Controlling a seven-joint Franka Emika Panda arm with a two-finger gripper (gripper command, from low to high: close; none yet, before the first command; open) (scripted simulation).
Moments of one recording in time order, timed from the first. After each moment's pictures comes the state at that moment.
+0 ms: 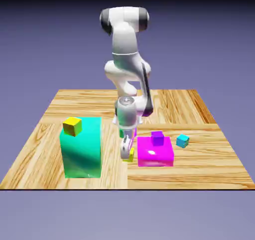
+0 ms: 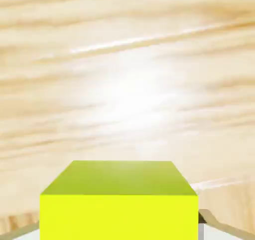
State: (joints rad) arm -0.20 0.15 0.20 -2.85 0.02 3.00 2.50
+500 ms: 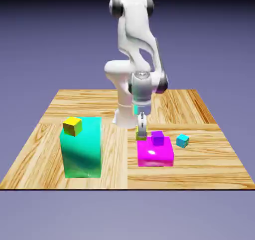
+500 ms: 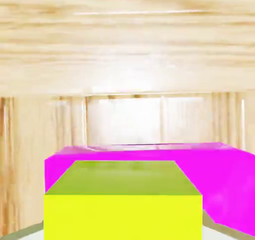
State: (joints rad) arm 0.06 -0.31 0.25 -2.85 0.17 2.55 2.46
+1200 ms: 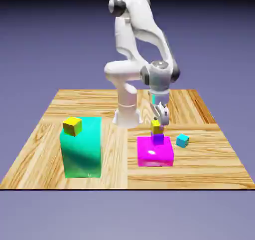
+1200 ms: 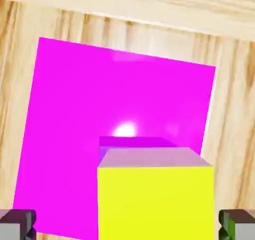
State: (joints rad) arm 0.21 -0.45 0.23 -2.84 0.19 2.39 2.47
